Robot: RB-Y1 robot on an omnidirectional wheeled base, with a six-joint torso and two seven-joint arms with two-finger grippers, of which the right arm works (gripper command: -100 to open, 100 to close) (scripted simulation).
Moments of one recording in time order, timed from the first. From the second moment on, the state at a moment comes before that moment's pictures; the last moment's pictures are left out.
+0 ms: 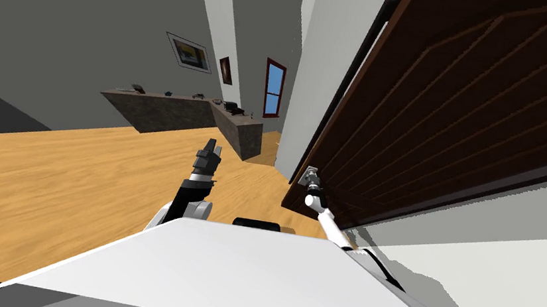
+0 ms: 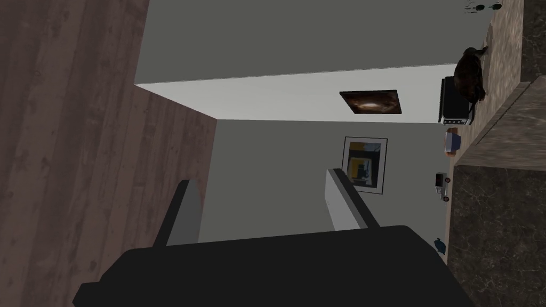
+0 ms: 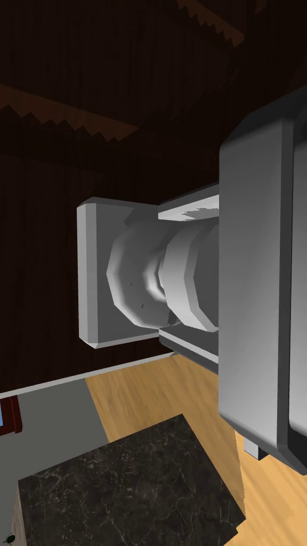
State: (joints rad) arm -0.20 -0.40 0.17 -0.96 -0.85 -0.46 -1.21
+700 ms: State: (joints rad) arm -0.17 -0.46 0.26 -1.01 -0.85 -0.47 -1.30
